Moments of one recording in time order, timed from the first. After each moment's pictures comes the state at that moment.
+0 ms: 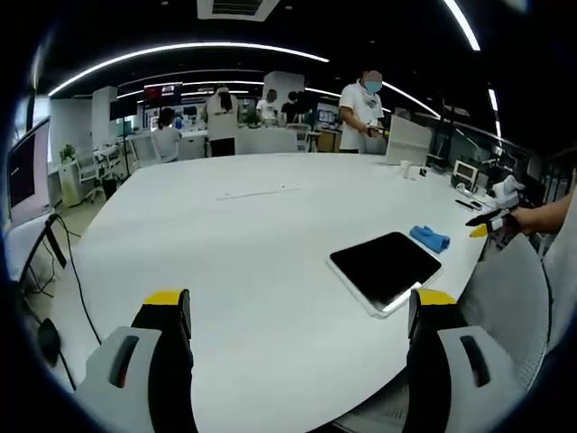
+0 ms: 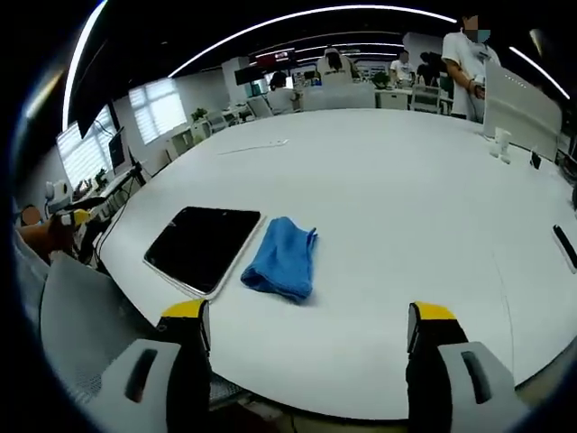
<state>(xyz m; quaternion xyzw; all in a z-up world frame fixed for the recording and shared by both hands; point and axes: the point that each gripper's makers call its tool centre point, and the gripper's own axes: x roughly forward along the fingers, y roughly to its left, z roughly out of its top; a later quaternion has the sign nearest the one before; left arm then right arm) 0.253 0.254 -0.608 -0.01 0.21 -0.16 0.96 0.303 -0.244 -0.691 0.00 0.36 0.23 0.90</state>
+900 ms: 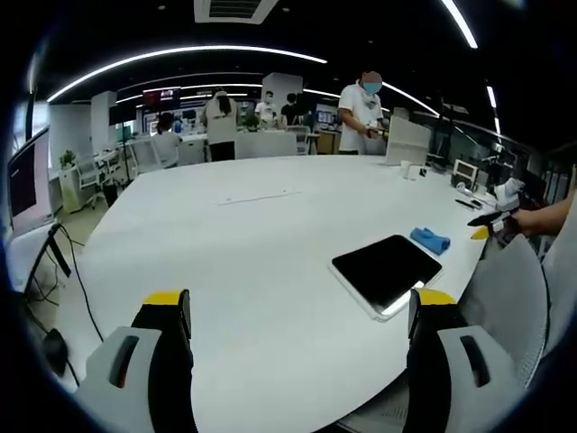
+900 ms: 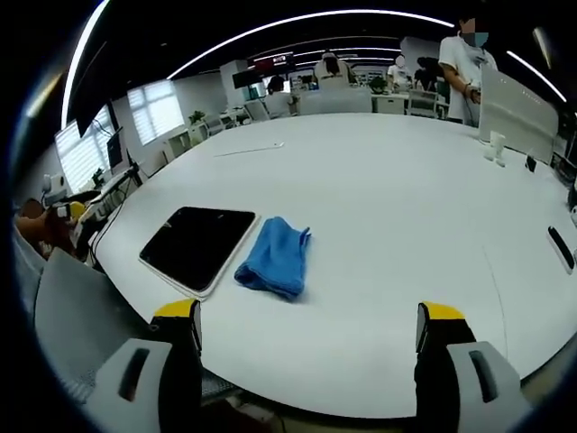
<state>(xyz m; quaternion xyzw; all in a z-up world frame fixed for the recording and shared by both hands) 0.255 0.256 -0.595 -0.01 0.21 -0.16 0.96 0.304 -0.250 -0.697 -0.02 0.35 0.22 0.91</state>
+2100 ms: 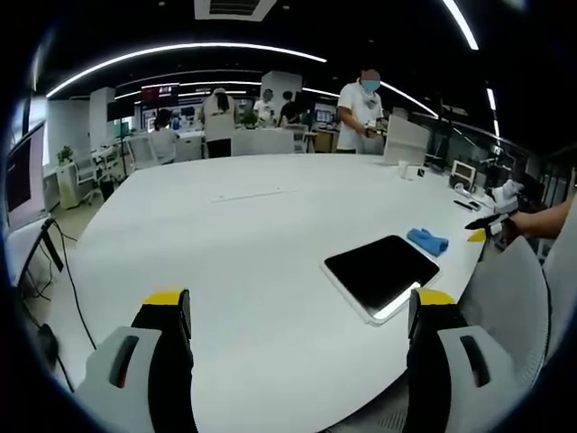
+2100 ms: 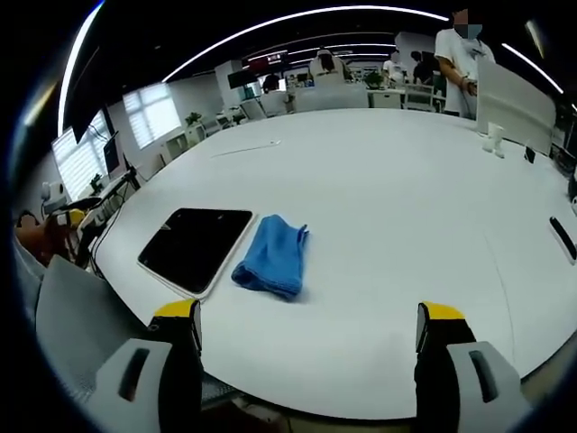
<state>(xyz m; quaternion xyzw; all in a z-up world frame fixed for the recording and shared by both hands) 0.262 0.242 -0.605 -0.01 0.21 -0.17 0.96 0.306 -0.253 -0.698 0.00 0.36 0.22 0.91</state>
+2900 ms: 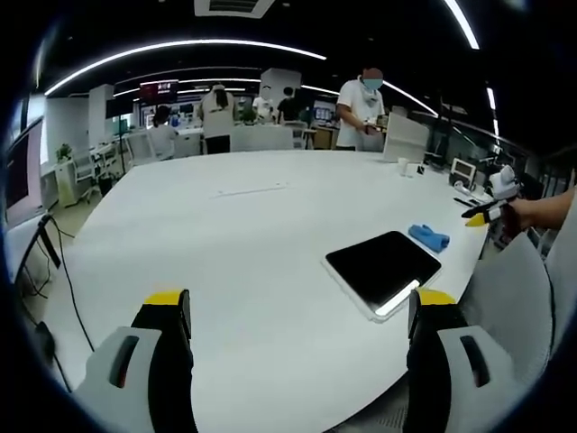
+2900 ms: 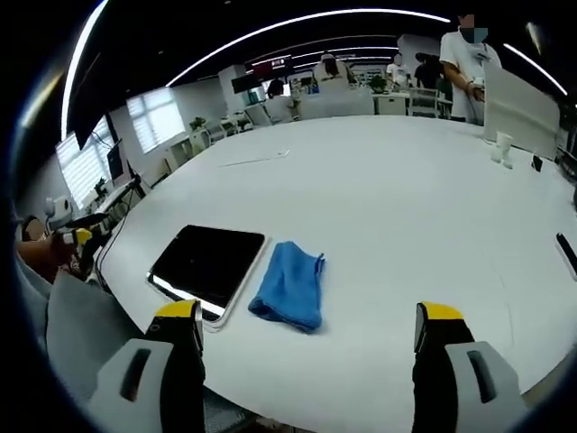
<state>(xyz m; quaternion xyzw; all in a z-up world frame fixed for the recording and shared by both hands) 0.265 0.243 -0.614 -0.01 0.22 -0.17 0.96 0.329 -0.229 -0.674 -0.03 0.35 0.23 0.91</state>
